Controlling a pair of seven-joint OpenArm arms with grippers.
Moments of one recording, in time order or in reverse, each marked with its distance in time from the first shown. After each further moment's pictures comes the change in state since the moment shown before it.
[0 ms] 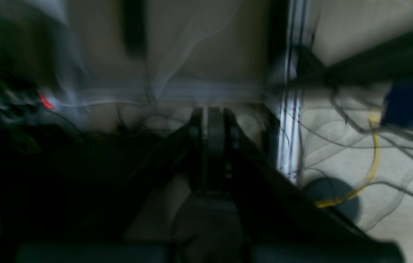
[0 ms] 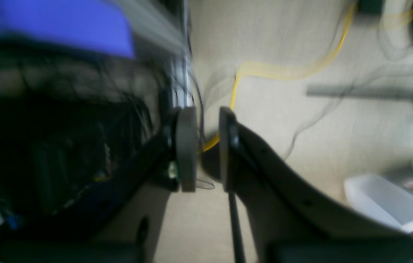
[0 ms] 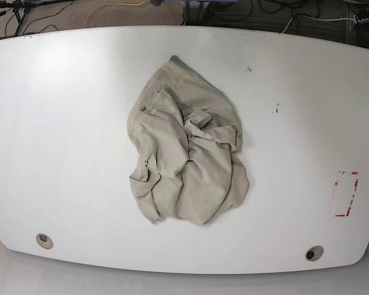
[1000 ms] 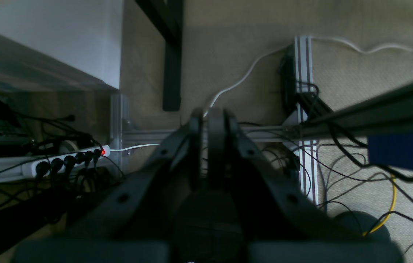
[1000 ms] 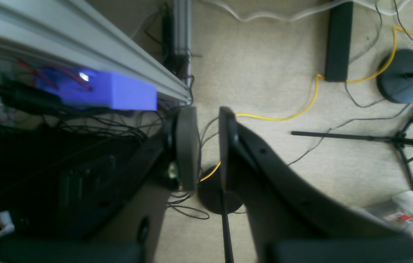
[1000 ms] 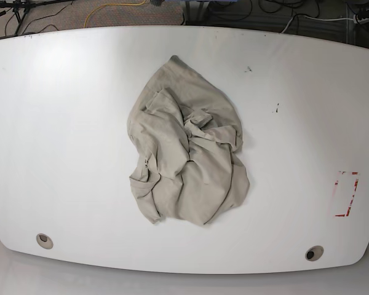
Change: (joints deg) left arm 13.8 1.0 -0.7 27.8 -1.5 0.0 2.3; right arm -11.6 -0.6 0.3 22.8 0.6 0.5 -0.8
